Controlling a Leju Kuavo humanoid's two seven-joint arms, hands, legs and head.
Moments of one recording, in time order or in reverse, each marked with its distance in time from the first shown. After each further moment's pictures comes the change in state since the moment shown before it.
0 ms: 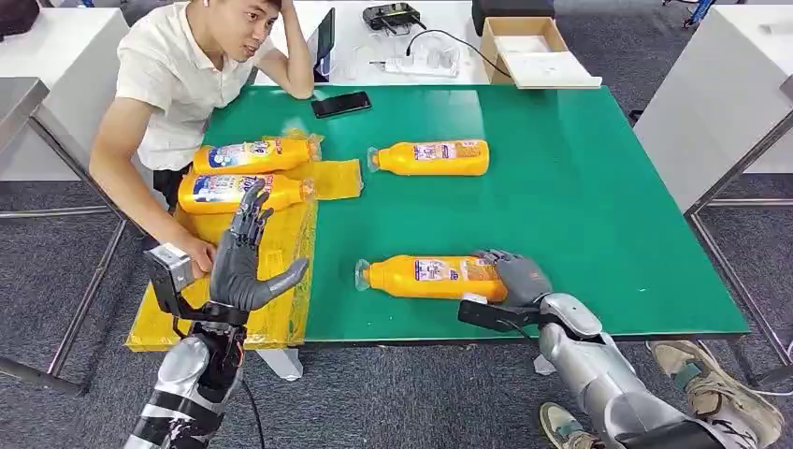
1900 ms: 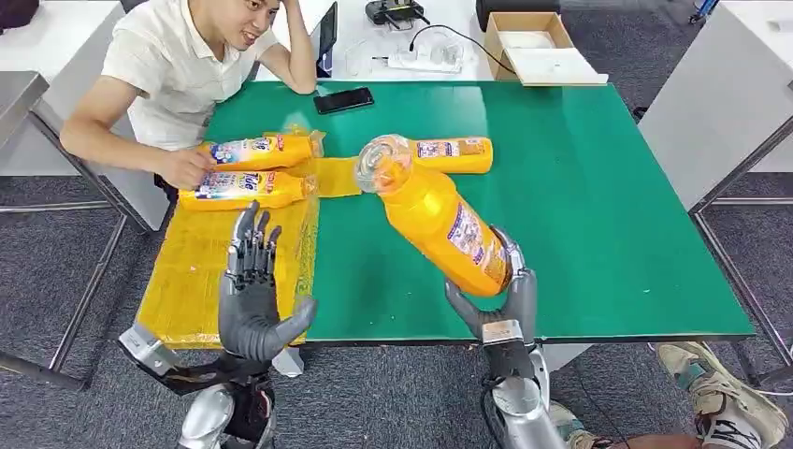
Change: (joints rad) left arm 0.196 -0.114 -0.103 -0.165 0.005 -0.026 -0.214; right arm 0.475 0.285 -0.168 -0.858 -0.662 -0.162 -0.239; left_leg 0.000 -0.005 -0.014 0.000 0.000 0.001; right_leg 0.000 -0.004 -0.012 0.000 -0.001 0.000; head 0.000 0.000
